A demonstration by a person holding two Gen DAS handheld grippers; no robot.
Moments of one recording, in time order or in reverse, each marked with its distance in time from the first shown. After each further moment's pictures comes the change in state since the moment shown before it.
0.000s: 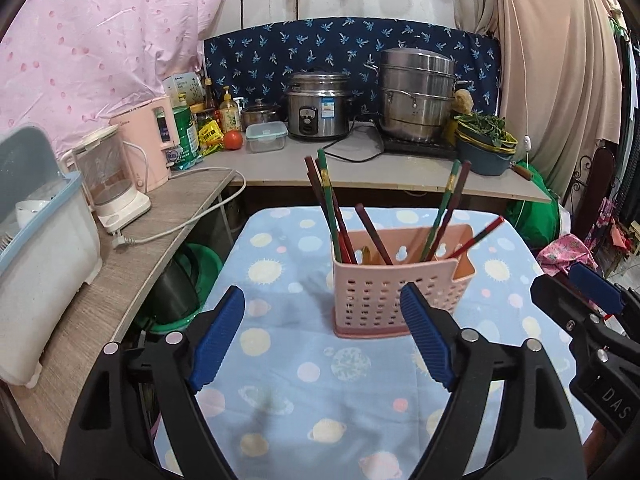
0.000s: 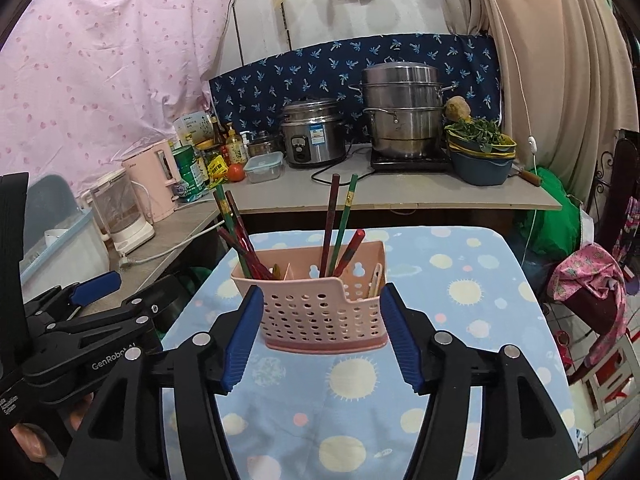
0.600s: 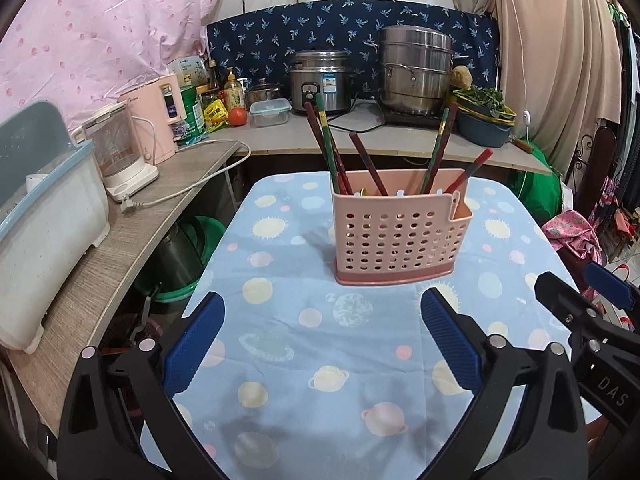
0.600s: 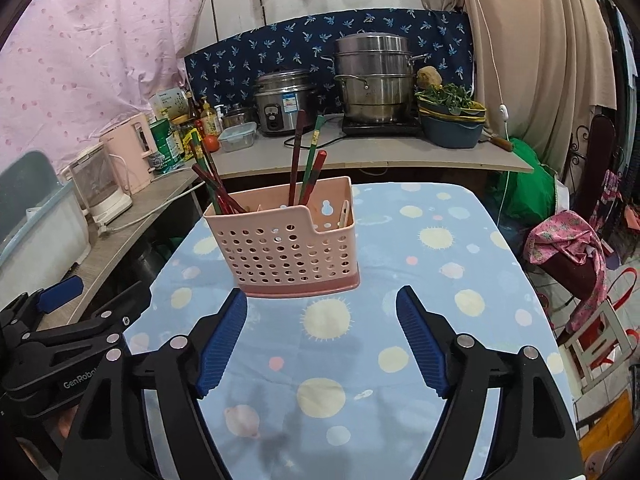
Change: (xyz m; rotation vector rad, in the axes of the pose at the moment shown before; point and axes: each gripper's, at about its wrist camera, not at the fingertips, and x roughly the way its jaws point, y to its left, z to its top) left arm -0.015 -0.009 -0.056 0.012 0.055 0.026; right arm -0.013 -0.011 -0.050 0.024 0.079 -0.098
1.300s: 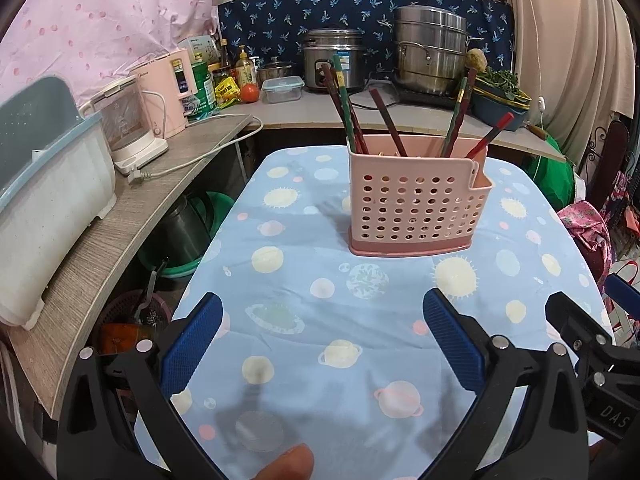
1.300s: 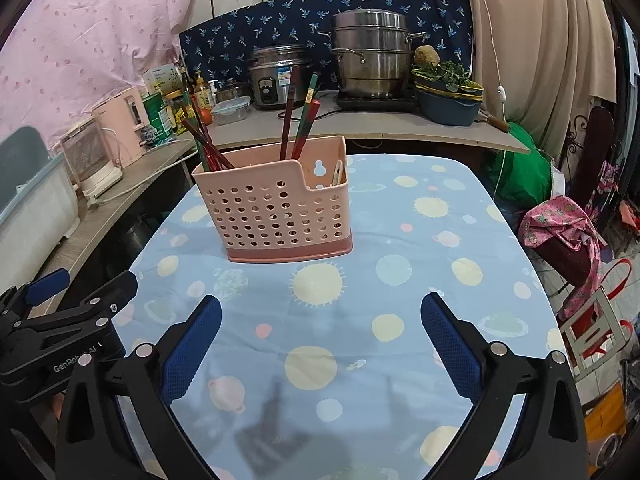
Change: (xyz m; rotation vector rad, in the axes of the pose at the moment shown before) left arm 0.014 0.008 -0.021 -0.023 0.061 0.038; right arm 0.012 0.000 -0.025 -0.019 0.073 -0.027
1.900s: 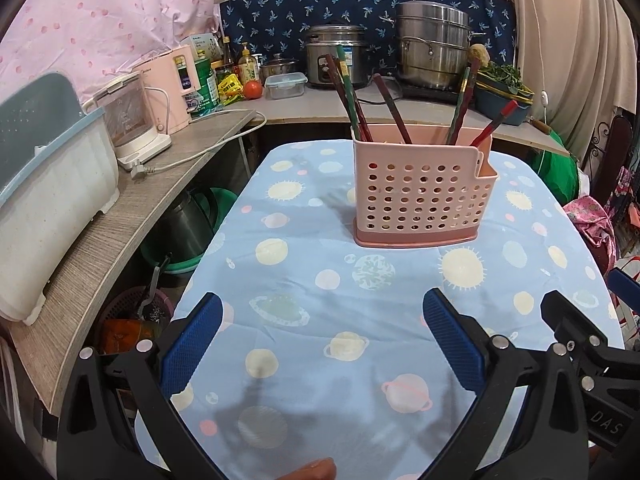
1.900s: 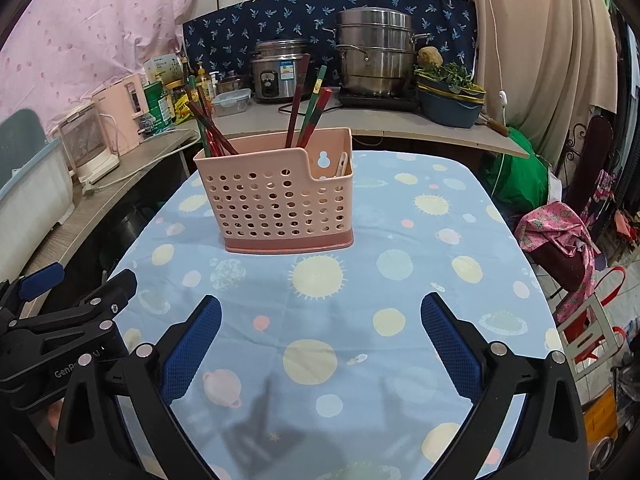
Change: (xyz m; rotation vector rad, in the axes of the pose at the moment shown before) left arm 0.004 0.001 -0.009 0.007 0.005 0.014; right arm 0.005 0.011 -0.008 -0.035 0.008 -0.031
